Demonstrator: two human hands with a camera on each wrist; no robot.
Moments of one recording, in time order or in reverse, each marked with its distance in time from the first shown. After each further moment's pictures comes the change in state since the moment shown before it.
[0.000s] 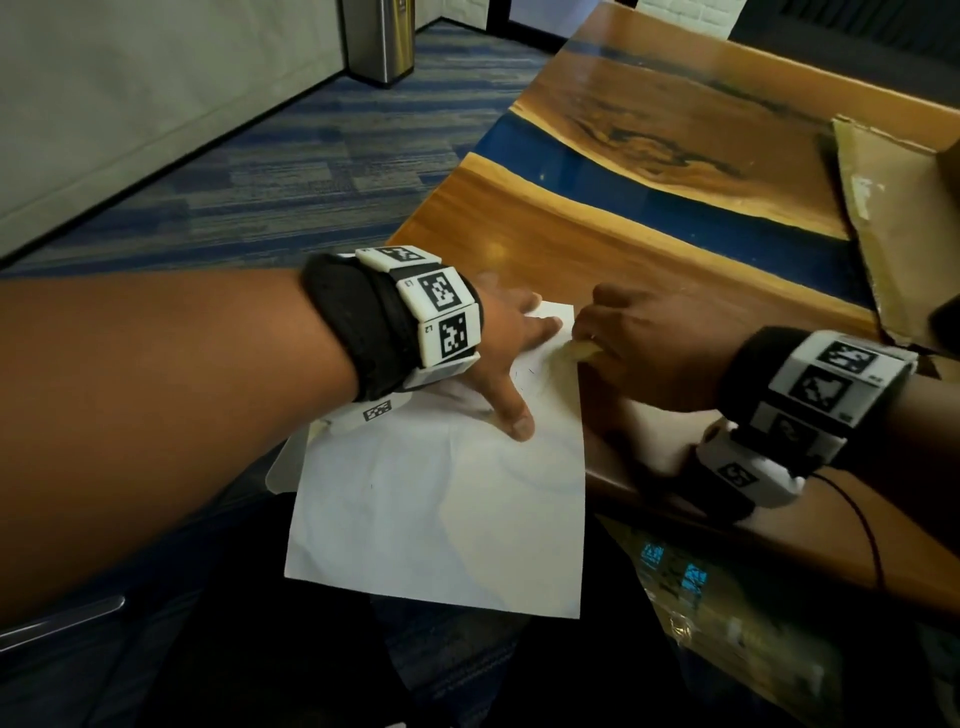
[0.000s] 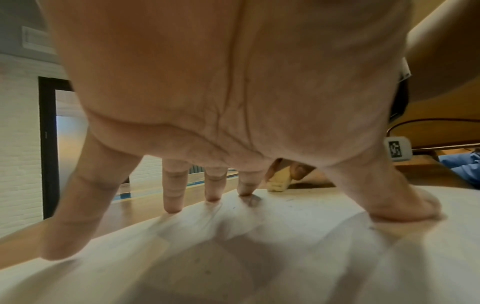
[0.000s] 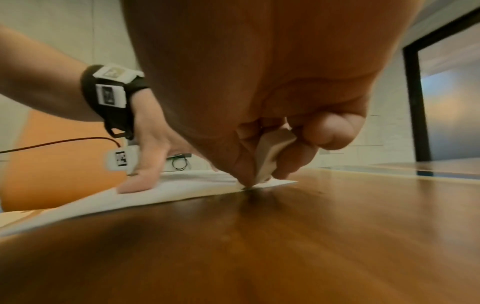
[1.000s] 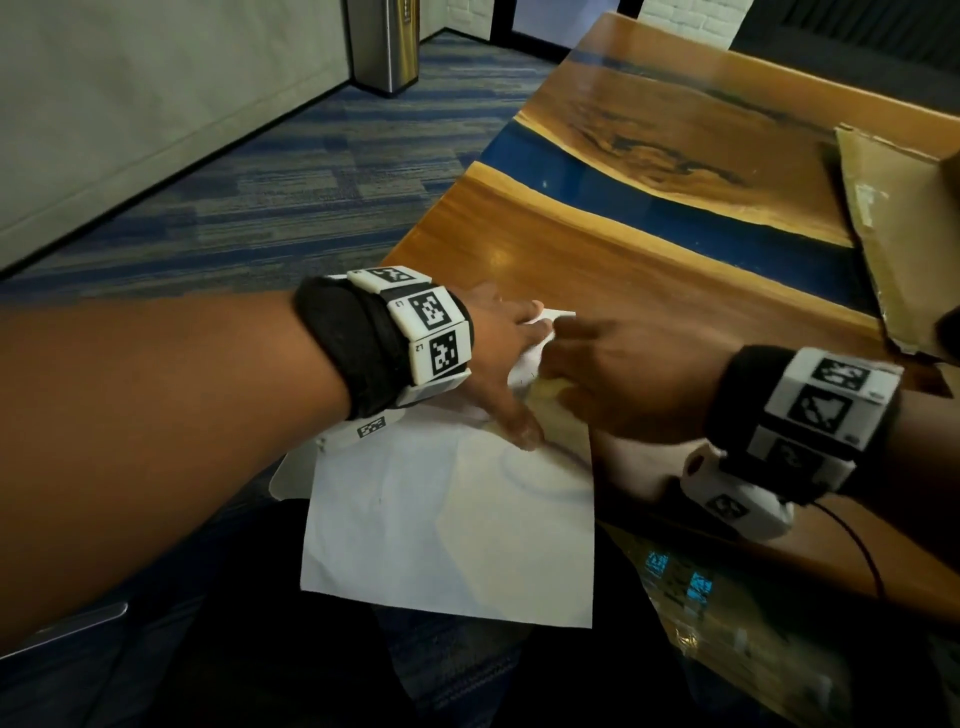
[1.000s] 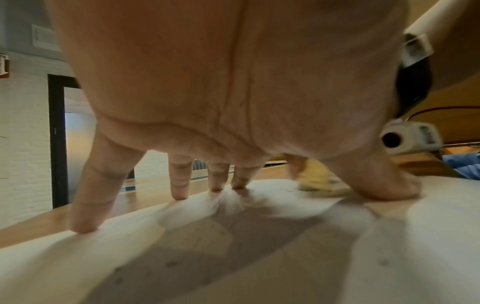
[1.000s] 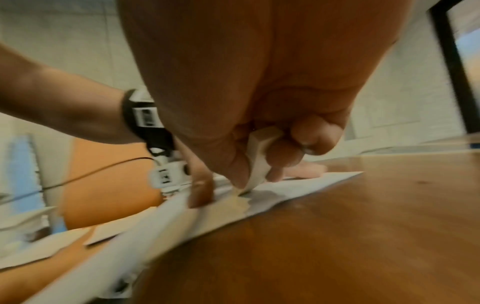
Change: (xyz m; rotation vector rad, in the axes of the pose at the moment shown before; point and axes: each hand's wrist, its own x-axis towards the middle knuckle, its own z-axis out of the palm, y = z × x) left_hand -0.005 -0.004 0.010 -0.043 0.065 0.018; right_hand 0.005 -0.020 0.002 0.121 -0.012 -0.201
